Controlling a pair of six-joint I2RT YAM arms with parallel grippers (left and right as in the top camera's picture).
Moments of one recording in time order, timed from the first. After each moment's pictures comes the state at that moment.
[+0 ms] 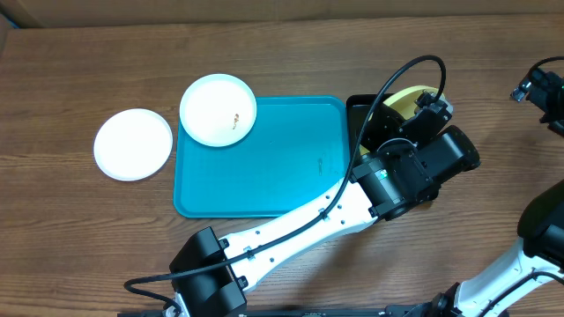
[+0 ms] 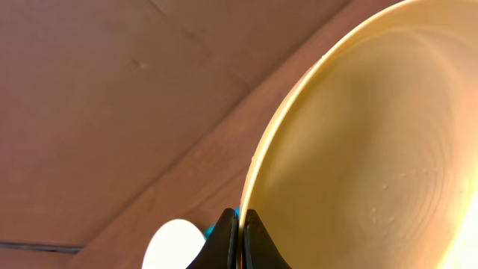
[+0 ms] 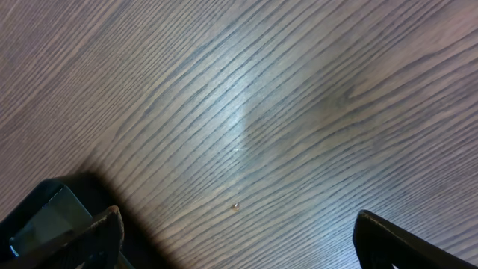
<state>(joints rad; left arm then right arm) -1.09 1.95 1.83 -0.66 -0.98 0.05 -0.51 2.01 1.90 -1.18 -0.12 0.20</state>
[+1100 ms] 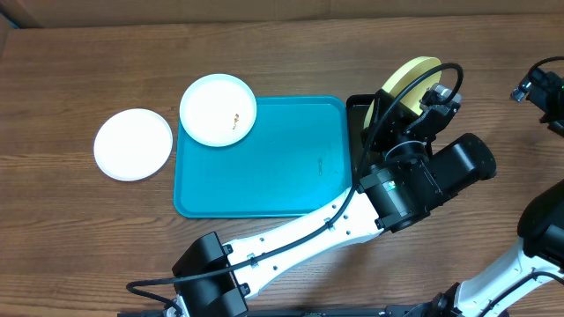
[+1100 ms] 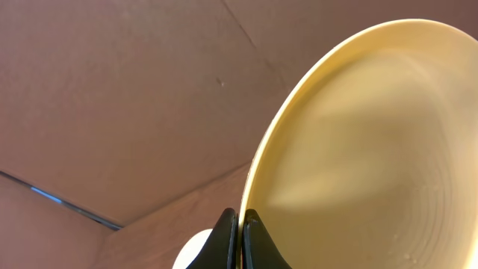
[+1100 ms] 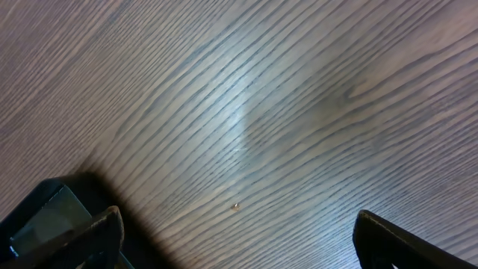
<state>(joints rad) -1.14 1.95 1.83 -0.50 -1.26 0.03 -0.51 2.01 1.90 -1.18 -0.12 0.20</state>
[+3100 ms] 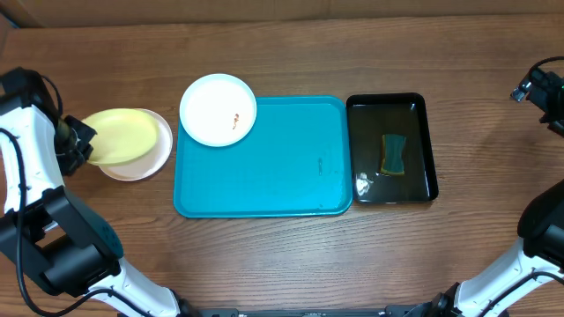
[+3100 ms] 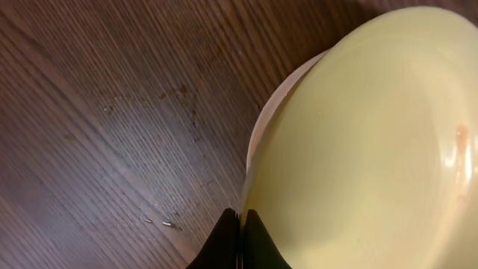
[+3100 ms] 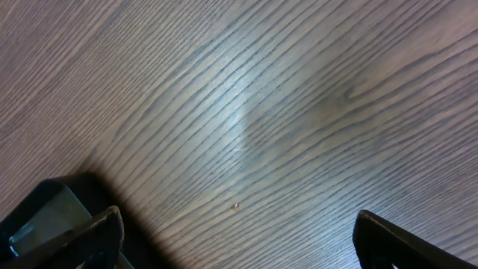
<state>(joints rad) 0.53 1.93 1.66 -1.15 -0.11 -0.53 -0.51 2.01 1.90 -1.18 -0.12 0.20</state>
